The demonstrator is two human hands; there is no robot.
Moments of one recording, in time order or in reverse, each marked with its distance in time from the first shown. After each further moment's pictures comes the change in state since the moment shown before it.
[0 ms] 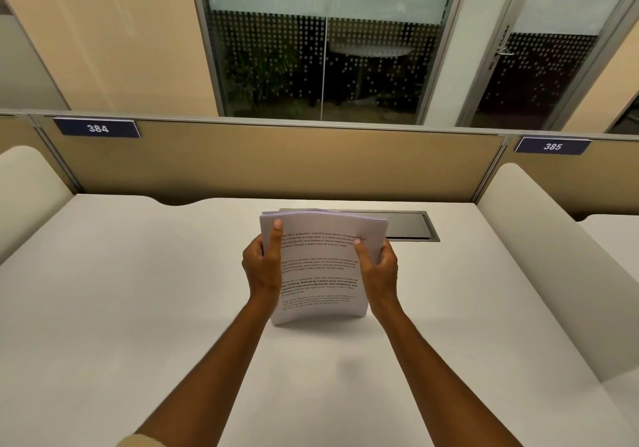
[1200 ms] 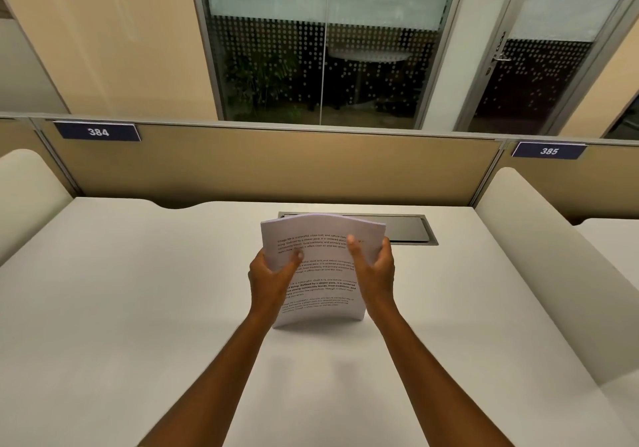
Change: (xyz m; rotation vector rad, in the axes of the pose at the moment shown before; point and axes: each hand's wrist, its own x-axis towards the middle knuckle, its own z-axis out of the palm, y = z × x) left_hand -0.012 -0.018 -0.005 0.107 -0.121 -0.026; right_hand -0.005 -0.015 0.005 -0.045 0.015 0.019
